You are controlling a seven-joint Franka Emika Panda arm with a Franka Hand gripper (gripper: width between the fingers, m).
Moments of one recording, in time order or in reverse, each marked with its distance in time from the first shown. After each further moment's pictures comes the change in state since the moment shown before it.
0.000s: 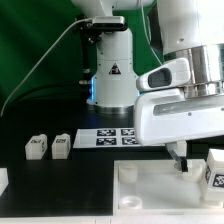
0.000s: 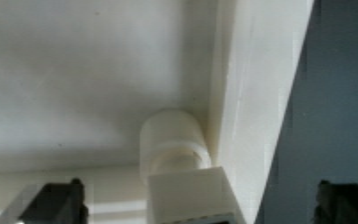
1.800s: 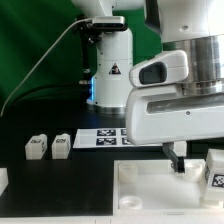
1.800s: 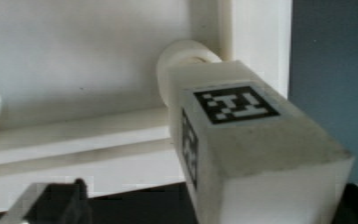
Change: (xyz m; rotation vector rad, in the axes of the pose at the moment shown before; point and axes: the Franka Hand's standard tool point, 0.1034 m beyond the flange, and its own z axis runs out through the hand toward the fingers) arm 0.018 0.011 0.005 -0.004 -0.310 0.131
